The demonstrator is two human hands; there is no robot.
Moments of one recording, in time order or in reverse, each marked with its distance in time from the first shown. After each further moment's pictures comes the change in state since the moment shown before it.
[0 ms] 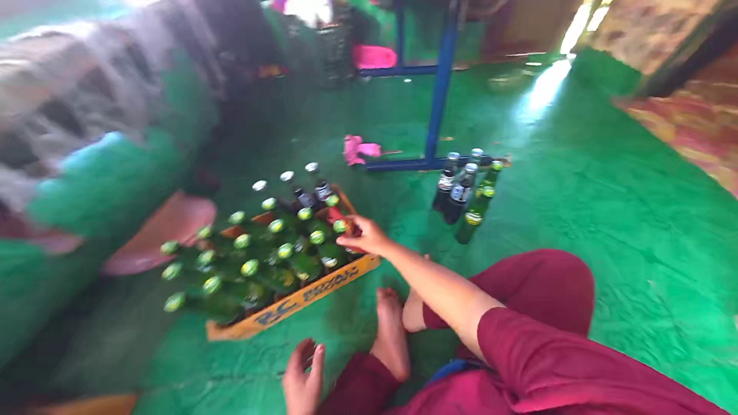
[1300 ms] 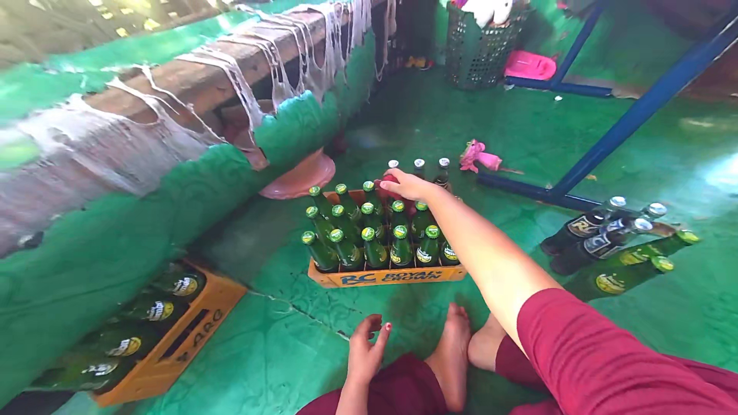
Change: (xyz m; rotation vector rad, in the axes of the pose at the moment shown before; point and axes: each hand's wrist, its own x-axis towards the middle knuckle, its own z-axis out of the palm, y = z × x) left_hand 0.008 -0.006 0.003 -0.089 0.073 -0.135; right_hand 0.173 -0.073 0.079 -0.418 -0.560 0.053
